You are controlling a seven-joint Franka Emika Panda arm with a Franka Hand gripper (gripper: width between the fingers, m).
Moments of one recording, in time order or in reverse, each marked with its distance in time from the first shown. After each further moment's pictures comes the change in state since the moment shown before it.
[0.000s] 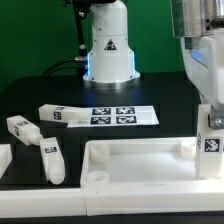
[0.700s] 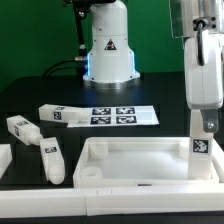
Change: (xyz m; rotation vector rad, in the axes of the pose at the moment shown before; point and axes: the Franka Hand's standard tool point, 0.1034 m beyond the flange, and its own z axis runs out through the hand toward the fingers) arm 0.002 -0.004 0.000 0.028 -0.004 0.212
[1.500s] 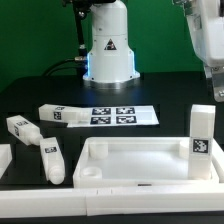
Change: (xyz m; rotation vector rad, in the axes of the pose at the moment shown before) arm -0.008 0.000 -0.041 0.033 -0.042 -0.176
